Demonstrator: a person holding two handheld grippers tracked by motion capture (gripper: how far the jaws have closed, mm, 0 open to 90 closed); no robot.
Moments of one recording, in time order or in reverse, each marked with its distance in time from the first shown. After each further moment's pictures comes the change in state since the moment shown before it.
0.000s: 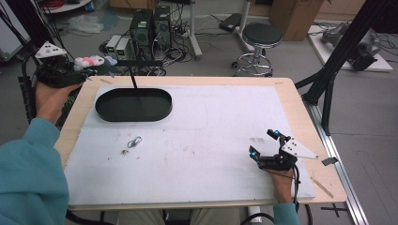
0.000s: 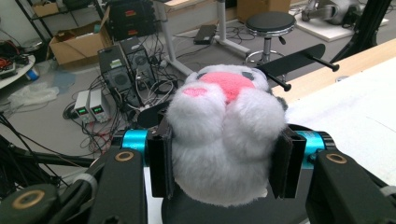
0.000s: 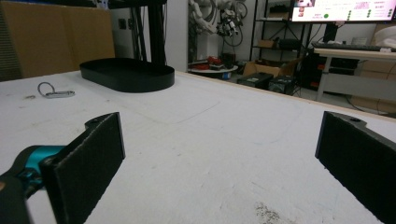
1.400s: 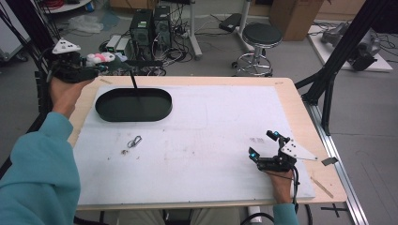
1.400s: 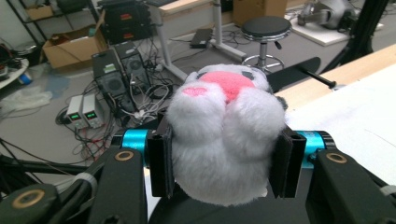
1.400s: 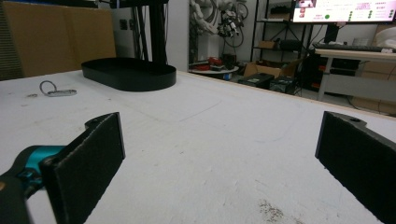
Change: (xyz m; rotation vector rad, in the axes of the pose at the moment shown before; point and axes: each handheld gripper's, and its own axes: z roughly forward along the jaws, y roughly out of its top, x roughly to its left) left arm -0.017 0.008 0.028 -0.011 -0.021 0.003; right arm 0.002 -0.004 0.000 -0.001 0.007 -0.003
